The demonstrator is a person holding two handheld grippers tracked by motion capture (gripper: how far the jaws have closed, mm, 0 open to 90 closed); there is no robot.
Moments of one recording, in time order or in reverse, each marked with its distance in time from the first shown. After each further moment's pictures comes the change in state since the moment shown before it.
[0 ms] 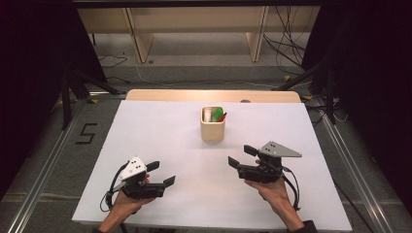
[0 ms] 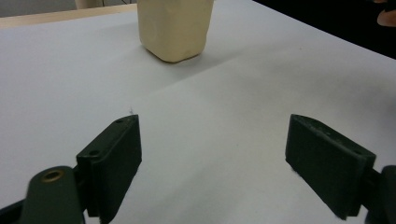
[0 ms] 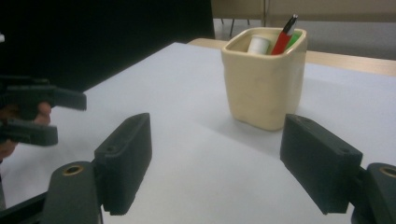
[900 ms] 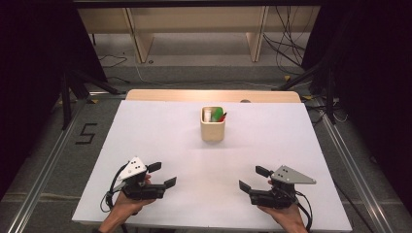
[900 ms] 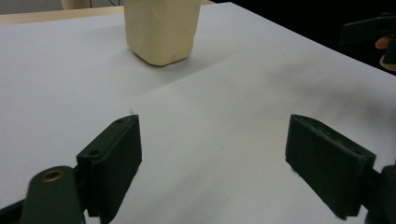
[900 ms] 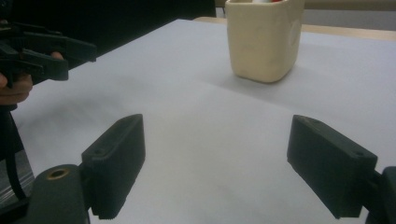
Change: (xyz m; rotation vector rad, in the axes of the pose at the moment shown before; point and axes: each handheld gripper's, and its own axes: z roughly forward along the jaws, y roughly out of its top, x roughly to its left) left arm -0.002 0.000 -0.001 -0.014 -0.050 -0.022; right arm 0.004 -0.048 -0.040 0.026 -0.006 -0.017
